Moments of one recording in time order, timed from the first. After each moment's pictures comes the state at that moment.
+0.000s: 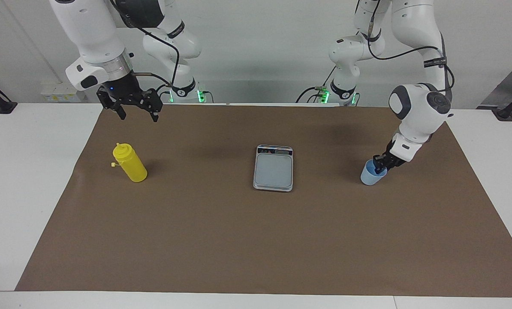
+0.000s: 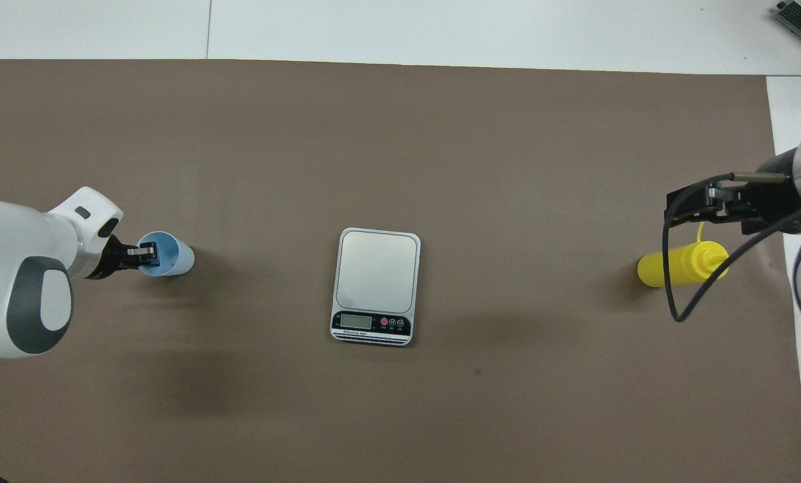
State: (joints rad) left arm 0.19 0.06 -0.19 -2.25 -0.09 2.34 -0.04; right arm -0.08 0.02 0.14 -1.54 0.01 1.54 0.16
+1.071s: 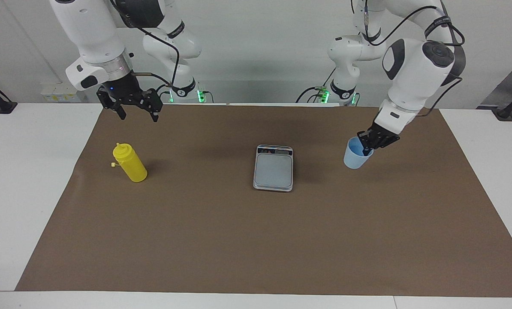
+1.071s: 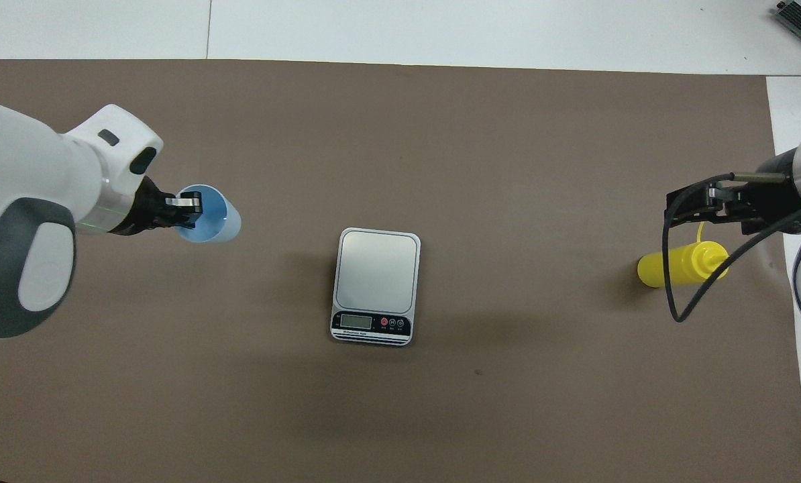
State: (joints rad) left arm -0.06 0.02 -0.22 -1.83 -0.10 1.91 -0.34; right arm -0.08 0.02 0.14 -1.54 0.01 1.54 0.16
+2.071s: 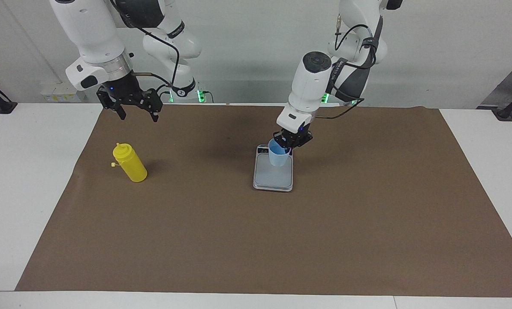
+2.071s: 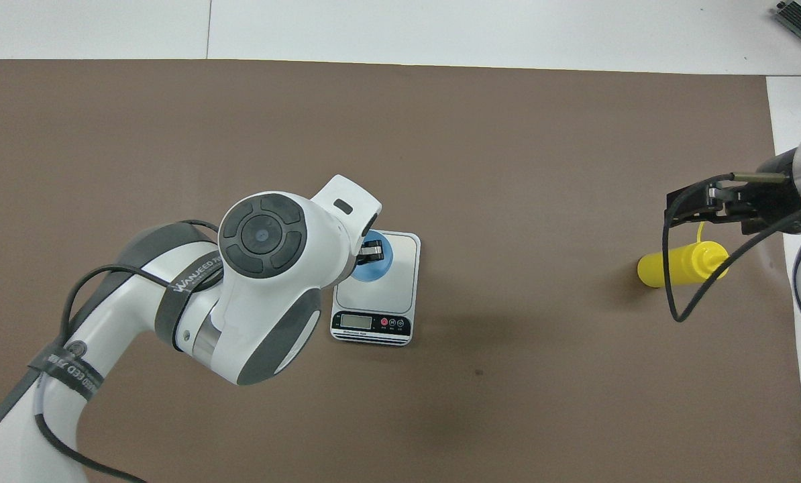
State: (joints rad) left arm -0.42 0.16 -0.23 -1.87 -0.02 2.13 -0.72; right arm -0.08 0.02 0.14 -1.54 0.01 1.54 0.16
